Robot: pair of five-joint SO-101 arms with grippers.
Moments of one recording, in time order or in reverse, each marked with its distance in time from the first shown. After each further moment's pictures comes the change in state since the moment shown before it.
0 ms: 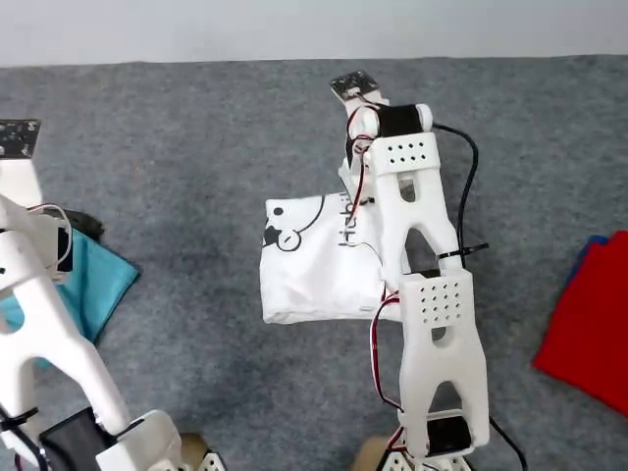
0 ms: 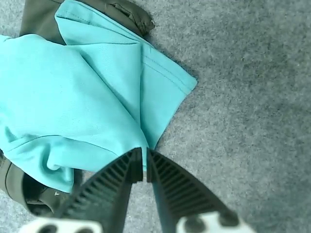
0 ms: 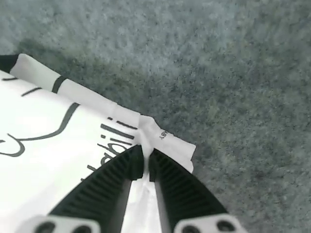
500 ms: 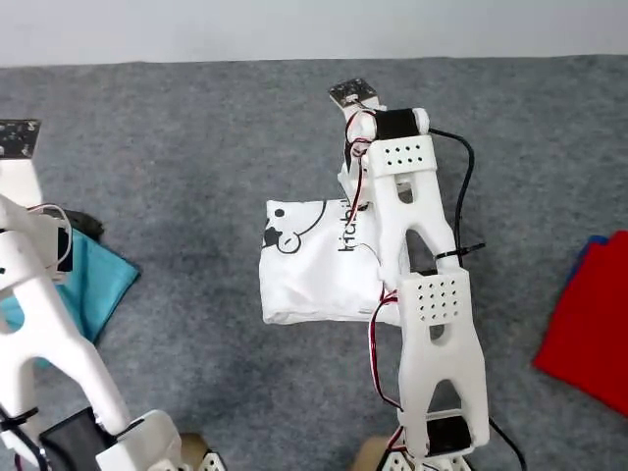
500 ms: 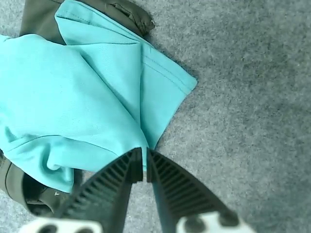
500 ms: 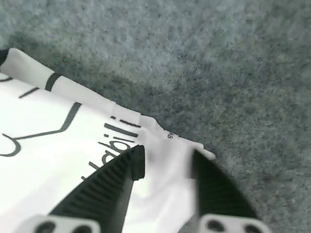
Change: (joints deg) left arm 0.0 0.0 0.0 0.0 0.0; right arm 0.0 1.7 -0.2 0.2 -0.4
